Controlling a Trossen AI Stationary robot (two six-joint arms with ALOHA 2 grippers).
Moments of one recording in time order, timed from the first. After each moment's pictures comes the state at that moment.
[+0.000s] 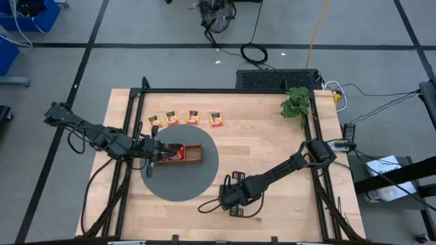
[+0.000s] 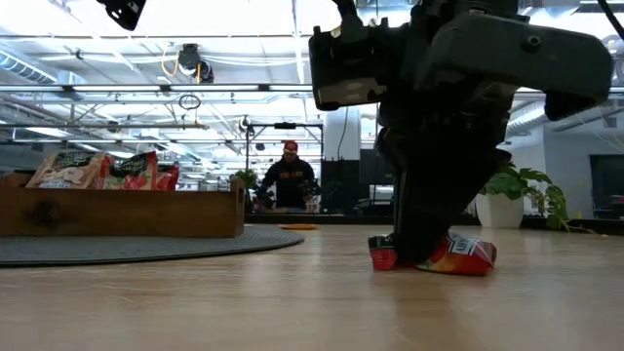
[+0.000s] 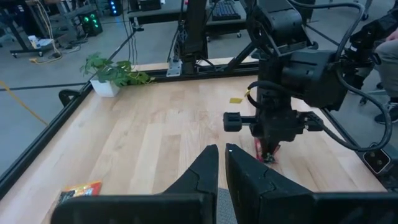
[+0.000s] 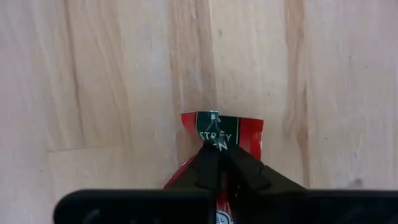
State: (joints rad) left arm -0.45 0.72 0.64 -0.21 -0.40 -0.07; right arm 0.46 2.19 1.38 -0.69 0.09 0.54
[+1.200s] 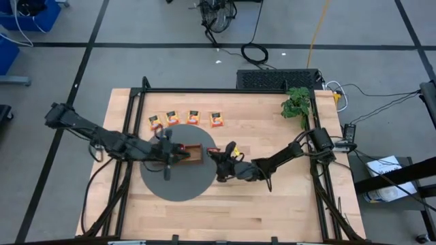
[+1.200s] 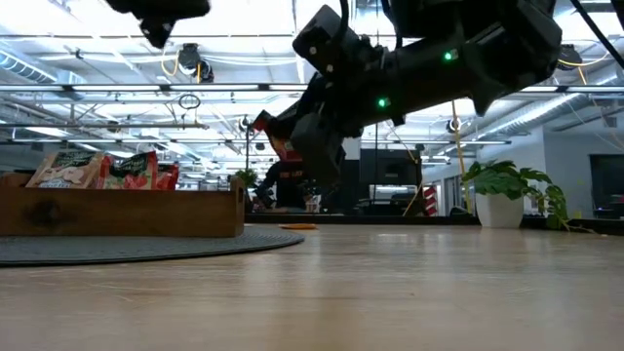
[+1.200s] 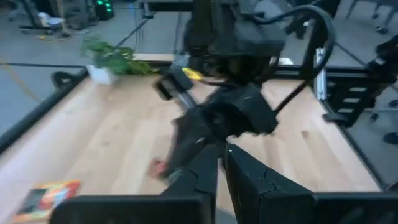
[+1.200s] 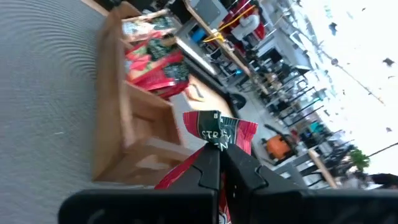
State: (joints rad) left arm -0.38 0.97 0.64 0.03 -0.39 -0.15; right arm 0.28 2.04 0.96 0.91 0.81 -0.68
